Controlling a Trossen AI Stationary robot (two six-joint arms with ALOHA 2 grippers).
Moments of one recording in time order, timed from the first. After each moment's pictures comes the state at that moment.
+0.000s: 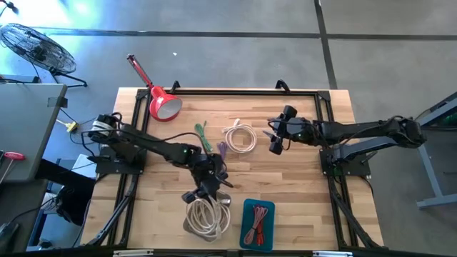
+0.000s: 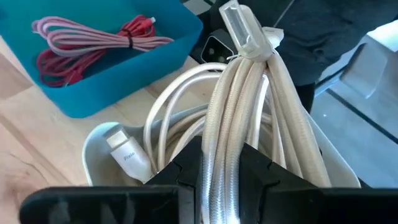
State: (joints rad) left arm -0.21 1.66 1.05 -0.18 0.68 0.30; right arm -0.09 1.07 0.66 -0.13 0.41 -0.06
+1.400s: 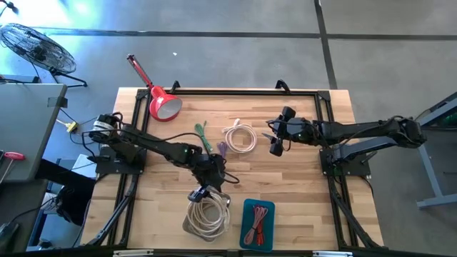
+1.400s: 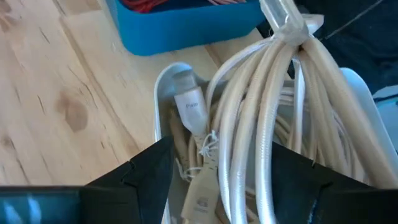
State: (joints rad) left arm -0.20 1.66 1.05 -0.25 0.47 0.10; right arm -0.08 1.07 0.66 -0.13 0.36 -0.07
